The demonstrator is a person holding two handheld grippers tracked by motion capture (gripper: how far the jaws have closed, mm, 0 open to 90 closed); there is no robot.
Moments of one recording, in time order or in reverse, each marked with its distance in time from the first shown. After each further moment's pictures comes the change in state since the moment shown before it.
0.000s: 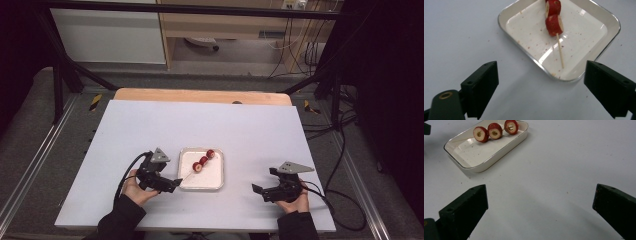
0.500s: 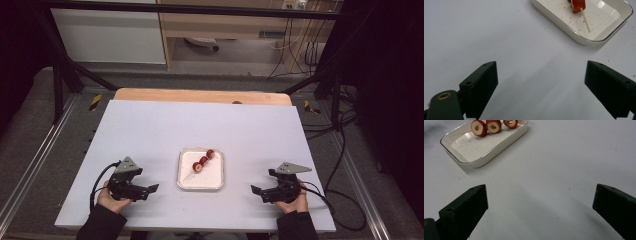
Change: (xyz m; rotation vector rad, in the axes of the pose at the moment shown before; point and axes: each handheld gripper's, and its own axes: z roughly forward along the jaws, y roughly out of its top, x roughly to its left) left arm 0.042 -0.070 -0.023 -0.104 -0.028 -0.097; right arm 0.001 -0.002 0.005 0.030 -0.002 -0.012
